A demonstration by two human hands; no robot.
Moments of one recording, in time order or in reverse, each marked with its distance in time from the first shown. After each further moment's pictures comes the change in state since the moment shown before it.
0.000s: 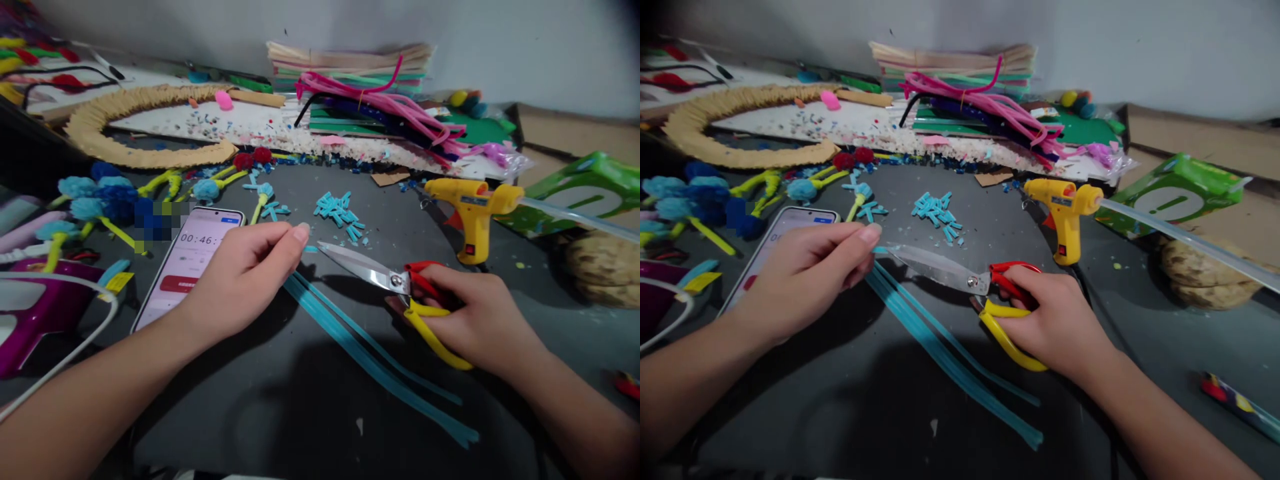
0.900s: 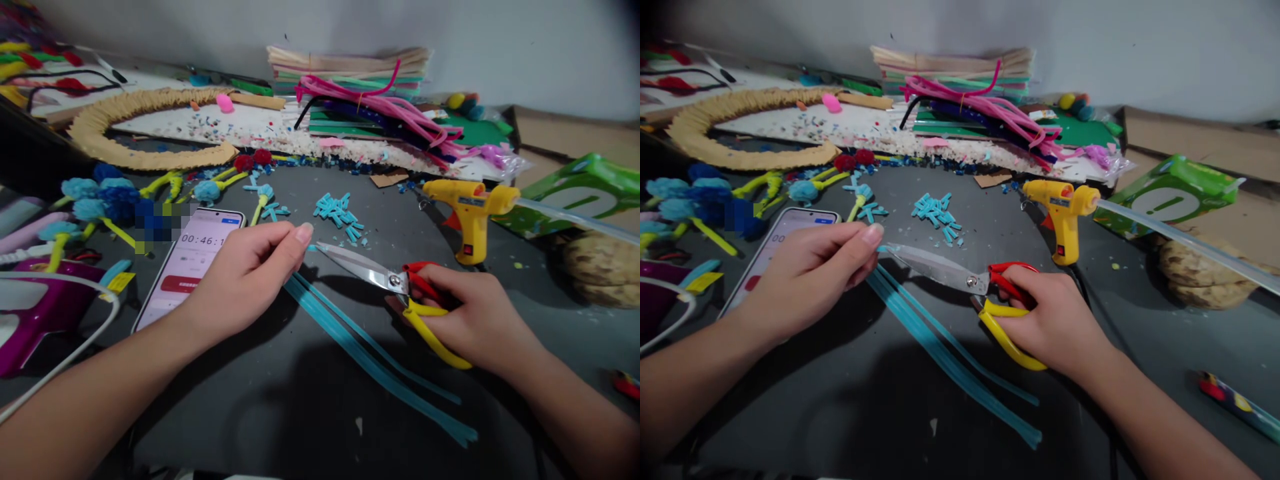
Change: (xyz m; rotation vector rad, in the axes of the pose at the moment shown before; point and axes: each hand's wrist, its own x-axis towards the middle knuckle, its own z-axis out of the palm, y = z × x) left_hand 0.000 -0.001 0.001 0.009 -0.004 0.021; right_hand 0.000 0.000 0.000 0.006 -0.005 0.001
